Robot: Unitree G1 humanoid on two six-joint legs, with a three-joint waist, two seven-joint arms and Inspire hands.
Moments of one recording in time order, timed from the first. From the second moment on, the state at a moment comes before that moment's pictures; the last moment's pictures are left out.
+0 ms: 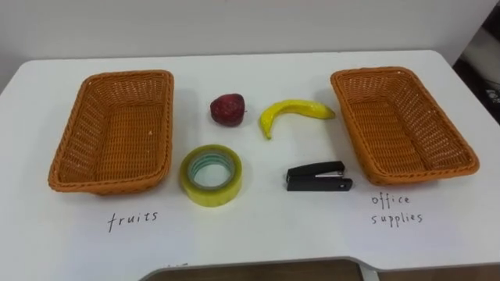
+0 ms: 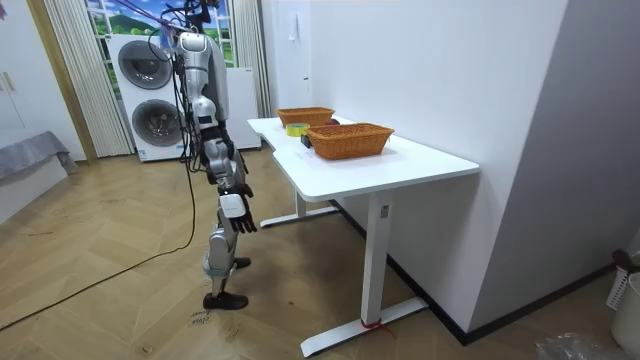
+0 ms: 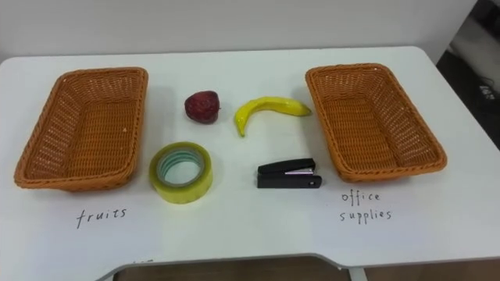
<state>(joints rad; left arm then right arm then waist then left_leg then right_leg) 0.20 0.14 0.09 1.14 0.00 -0.04 0.25 0.10 -0.17 0.05 1.29 0.51 0.02 0.04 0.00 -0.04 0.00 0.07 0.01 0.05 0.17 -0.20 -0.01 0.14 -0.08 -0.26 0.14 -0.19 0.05</state>
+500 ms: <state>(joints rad) 0.24 0.14 0.19 1.14 0.01 0.00 0.26 0.14 -0.16 -0.14 1.33 0.68 0.06 -0.02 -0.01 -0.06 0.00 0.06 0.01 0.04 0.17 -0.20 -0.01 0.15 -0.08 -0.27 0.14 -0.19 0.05</state>
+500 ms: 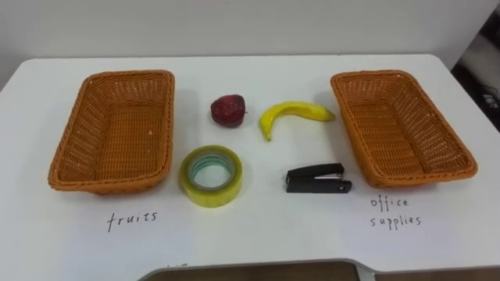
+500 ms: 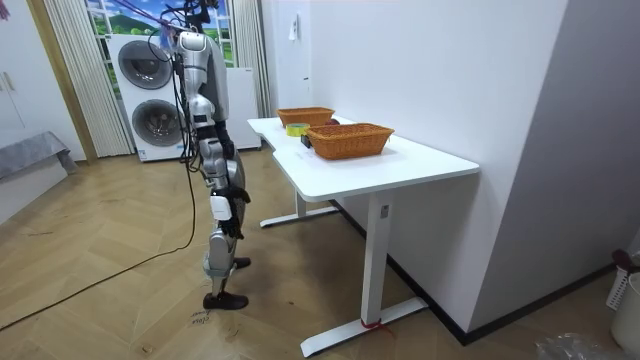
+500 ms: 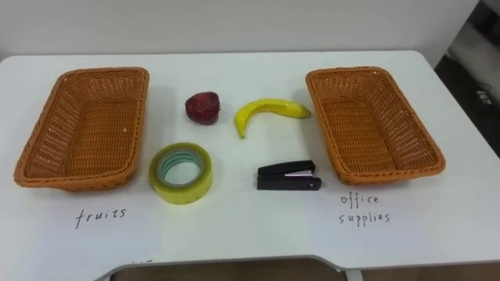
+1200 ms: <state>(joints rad) 0.23 0.16 0.25 1.11 0.01 0.03 0.27 0.18 -0.21 -0.57 1.04 0.98 0.04 -0.40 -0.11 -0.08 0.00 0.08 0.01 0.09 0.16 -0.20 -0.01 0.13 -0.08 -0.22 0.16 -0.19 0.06</state>
